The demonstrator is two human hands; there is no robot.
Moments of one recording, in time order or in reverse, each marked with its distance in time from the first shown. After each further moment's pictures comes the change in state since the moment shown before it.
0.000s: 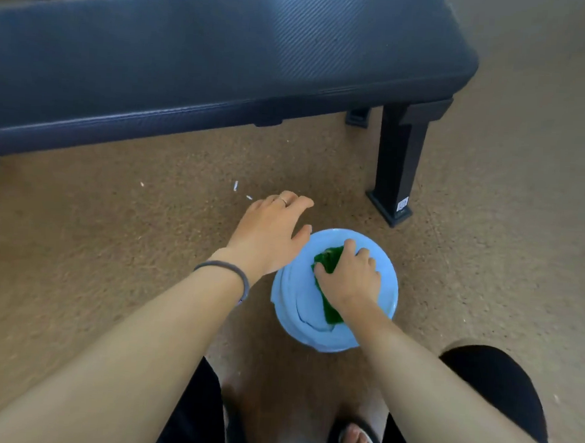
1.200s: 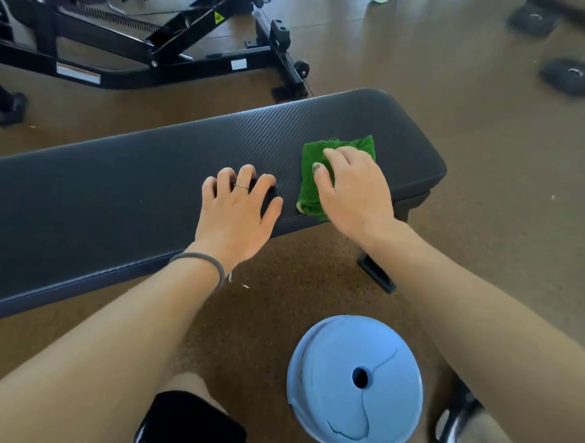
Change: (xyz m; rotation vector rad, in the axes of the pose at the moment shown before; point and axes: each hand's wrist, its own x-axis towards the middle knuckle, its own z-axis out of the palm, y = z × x) left_hand 0.117 -0.082 -0.129 0.337 0.414 0.053; right_hand 0.092 -0.155 -0.213 0.068 0.556 -0.427
